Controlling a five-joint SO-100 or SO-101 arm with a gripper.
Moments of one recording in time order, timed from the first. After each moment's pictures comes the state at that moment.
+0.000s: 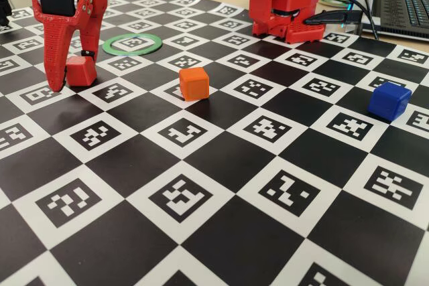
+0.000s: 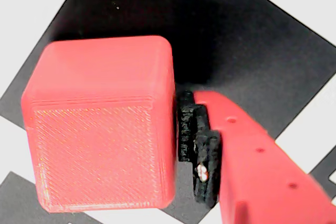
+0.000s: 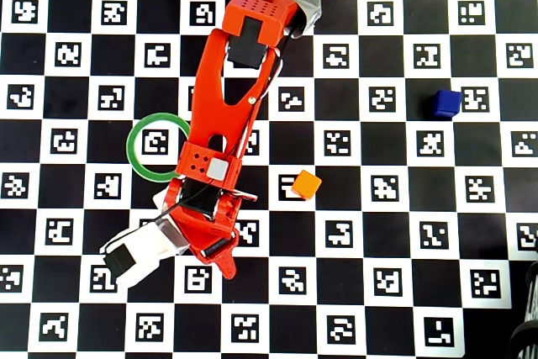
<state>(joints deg) 19.1 48.2 57.0 71.0 -52.7</state>
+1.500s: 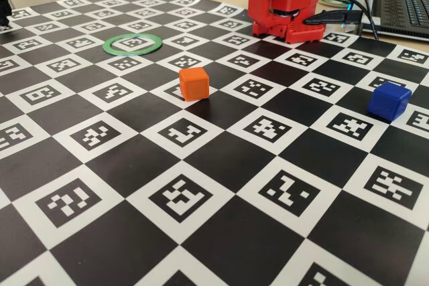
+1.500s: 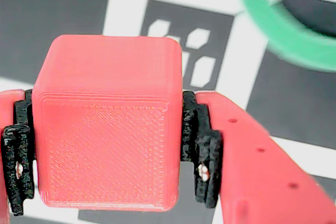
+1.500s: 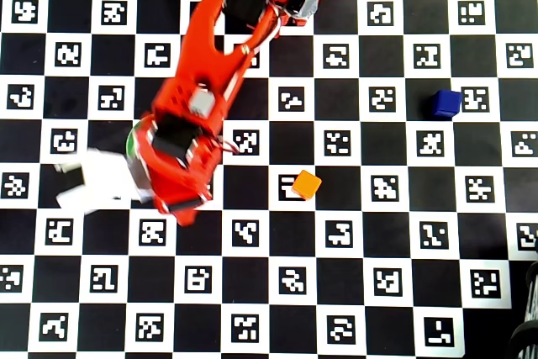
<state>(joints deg) 32.5 72.8 54.0 95.3 -38.9</state>
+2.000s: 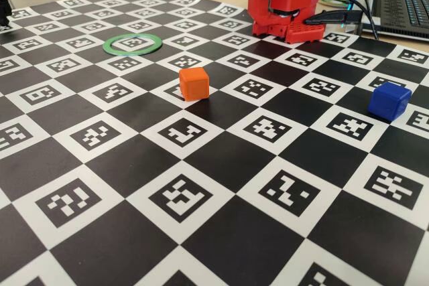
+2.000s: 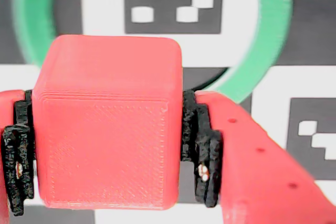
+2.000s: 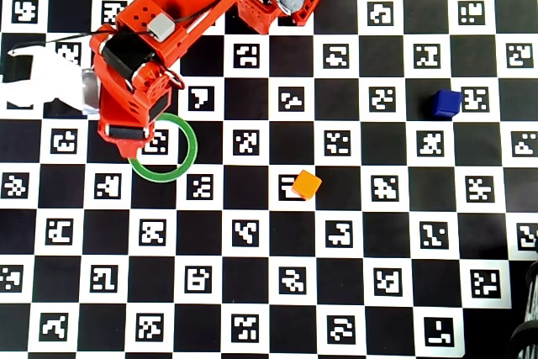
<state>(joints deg) 42.9 87.8 87.7 80.7 -40.7</state>
